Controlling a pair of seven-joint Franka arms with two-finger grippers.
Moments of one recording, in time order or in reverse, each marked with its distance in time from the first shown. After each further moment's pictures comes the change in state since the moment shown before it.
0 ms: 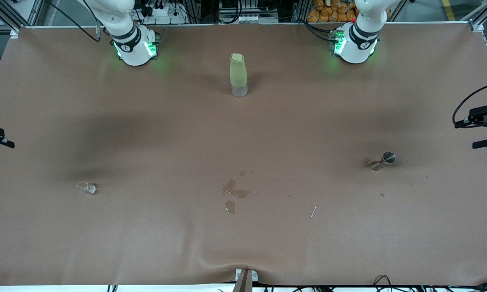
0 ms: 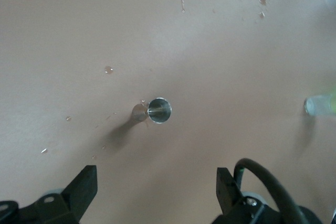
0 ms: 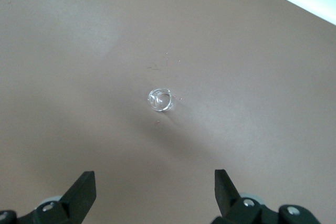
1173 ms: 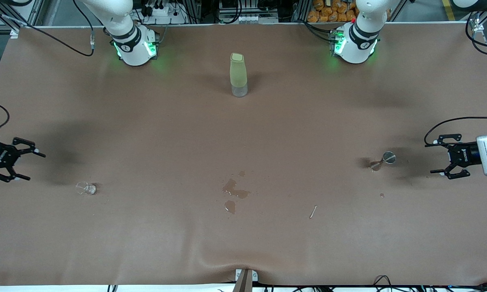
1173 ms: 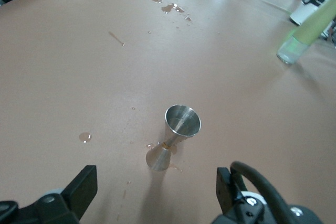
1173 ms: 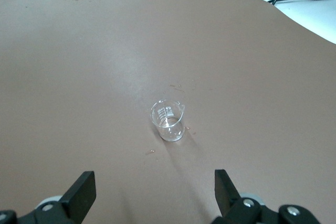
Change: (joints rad) left arm 0.084 0.358 -0.008 0.055 -0.270 0.006 0.899; right arm -0.134 0.255 0.000 -0.097 0.465 0.062 -0.799
